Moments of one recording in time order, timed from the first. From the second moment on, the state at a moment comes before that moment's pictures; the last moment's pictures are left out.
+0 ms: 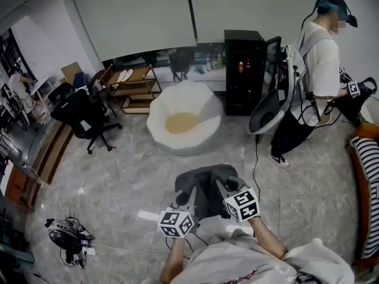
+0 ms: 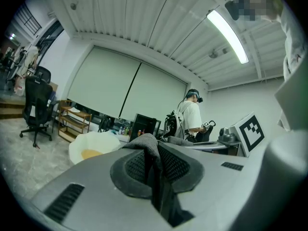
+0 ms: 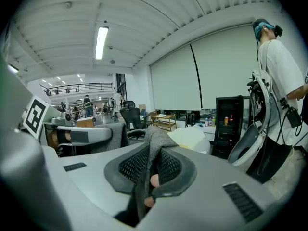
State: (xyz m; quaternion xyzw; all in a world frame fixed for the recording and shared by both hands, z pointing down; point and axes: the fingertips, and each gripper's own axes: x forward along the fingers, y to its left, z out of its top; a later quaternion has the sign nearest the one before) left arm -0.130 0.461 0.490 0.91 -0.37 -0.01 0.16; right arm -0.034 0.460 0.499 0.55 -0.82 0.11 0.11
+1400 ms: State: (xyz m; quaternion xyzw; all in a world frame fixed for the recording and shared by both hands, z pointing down) left arm -0.122 0.368 0.517 0.91 -0.36 0.01 0.18; right arm -0.026 0.369 0.526 0.55 -0.82 0.12 0.11
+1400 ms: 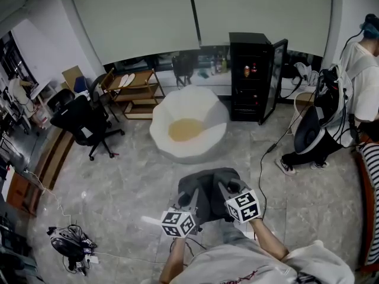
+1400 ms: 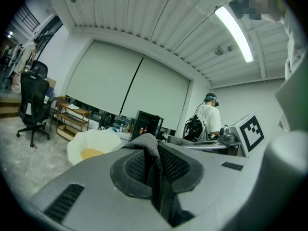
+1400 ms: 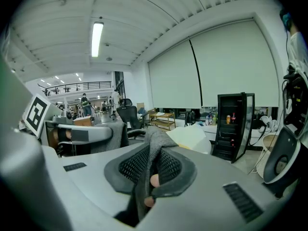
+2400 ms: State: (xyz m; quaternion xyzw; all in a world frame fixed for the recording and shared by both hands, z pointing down) left arm -0.061 0.189 0.518 0.90 -0.38 0.02 0.20; right arm 0.036 0.186 0.530 0.53 -0.83 0.14 0.11
